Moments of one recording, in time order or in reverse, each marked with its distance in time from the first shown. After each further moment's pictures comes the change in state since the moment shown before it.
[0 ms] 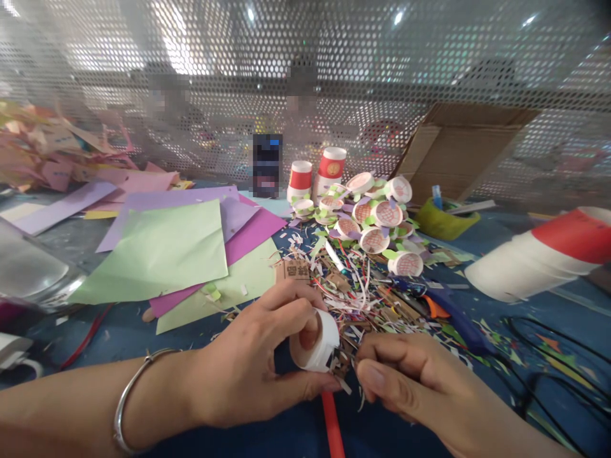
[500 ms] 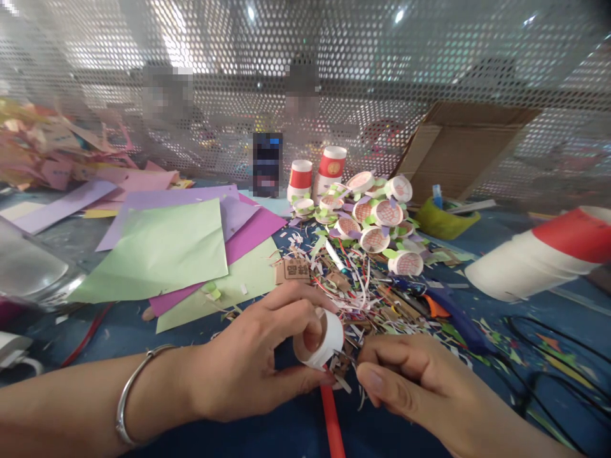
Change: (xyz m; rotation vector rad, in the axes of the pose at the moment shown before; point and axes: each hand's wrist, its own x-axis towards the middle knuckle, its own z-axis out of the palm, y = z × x) left_hand 0.002 -0.005 0.000 -0.025 -0.021 0.079; right_hand -0.001 -0.001 -0.002 -0.134 -0.012 0.015
